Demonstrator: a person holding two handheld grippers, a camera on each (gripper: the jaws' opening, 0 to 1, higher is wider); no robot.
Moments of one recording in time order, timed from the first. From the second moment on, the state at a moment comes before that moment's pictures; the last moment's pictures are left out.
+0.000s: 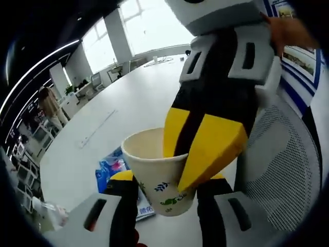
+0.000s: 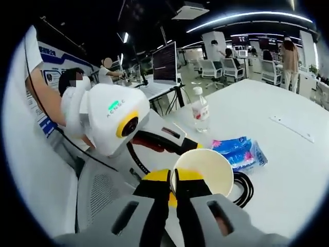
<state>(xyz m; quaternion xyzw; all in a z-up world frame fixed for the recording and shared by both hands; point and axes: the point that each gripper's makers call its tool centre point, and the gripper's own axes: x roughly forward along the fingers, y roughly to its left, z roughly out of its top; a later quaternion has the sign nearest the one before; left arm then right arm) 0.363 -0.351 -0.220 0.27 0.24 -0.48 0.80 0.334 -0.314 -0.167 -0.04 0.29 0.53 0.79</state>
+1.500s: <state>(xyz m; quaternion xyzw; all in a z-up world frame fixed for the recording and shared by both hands) 0.385 -0.316 -0.220 0.20 0.23 -0.43 0.85 0.362 -0.351 -0.150 0.04 0.27 0.47 0.84</state>
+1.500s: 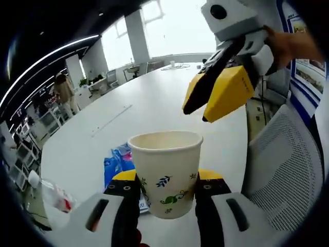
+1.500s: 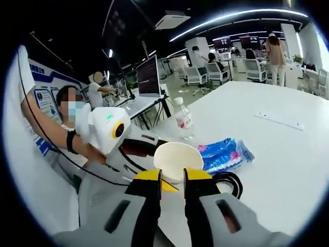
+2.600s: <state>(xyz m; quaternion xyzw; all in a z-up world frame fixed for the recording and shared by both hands) 0.478 -0.227 -0.232 0.11 0.24 -0.27 0.93 0.359 -0.409 -0.170 0.11 0.30 0.39 0.87</state>
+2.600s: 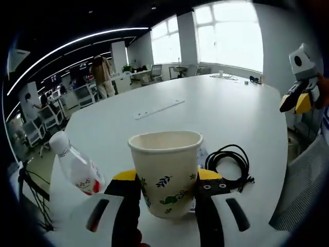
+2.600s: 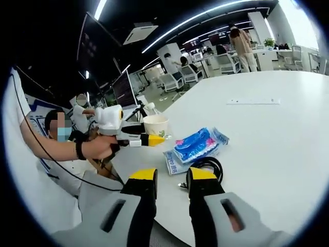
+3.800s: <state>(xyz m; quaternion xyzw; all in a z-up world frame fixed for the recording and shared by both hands) 0.546 -0.200 -0.283 0.06 0.26 -0.19 0.95 0.353 -0.425 -0.191 0.11 0.35 0.36 0.86</state>
